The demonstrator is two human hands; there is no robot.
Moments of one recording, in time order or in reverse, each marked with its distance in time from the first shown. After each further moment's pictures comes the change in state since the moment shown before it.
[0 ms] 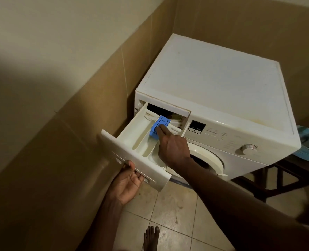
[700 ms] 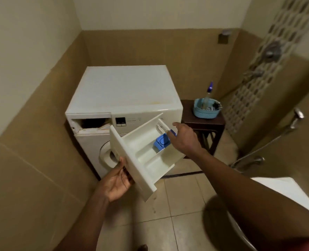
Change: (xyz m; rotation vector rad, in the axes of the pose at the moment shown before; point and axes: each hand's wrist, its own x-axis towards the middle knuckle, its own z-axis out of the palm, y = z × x) left_hand -0.141 -0.114 0.092 0.449 -0.239 -0.423; right_hand -0.266 0.131 -0.109 0.462 0.257 0.714
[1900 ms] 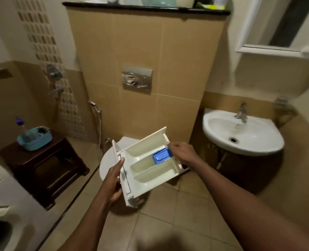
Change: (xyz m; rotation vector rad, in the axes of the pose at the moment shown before) left_hand -0.173 -0.316 0.211 0.833 -0.692 -0.544; right_hand -0.528 0.163 -0.221 0.323 0.611 0.947
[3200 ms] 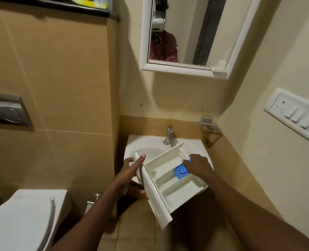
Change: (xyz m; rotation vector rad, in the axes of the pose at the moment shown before) left_hand 0.314 -0.076 0.440 0.480 -0.235 -0.256; right_hand 0.201 0.290 -0.356 -0.254 0.291 0.424
